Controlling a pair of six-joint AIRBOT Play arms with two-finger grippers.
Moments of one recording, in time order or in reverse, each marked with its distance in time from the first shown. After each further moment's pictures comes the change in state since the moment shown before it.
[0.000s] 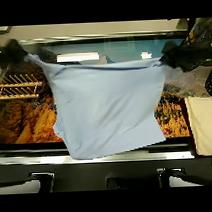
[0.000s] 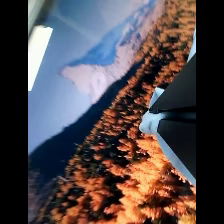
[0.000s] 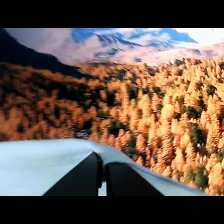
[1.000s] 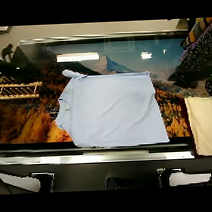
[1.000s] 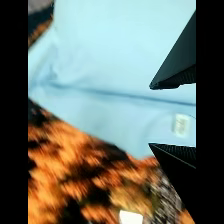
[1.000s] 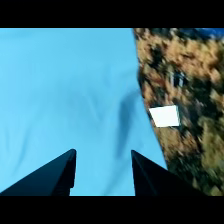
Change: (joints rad) left arm 0.134 -0.160 0.072 -0.015 -0.365 0.073; right arm -0.346 -0.095 -0.158 0.168 0.186 -0.322
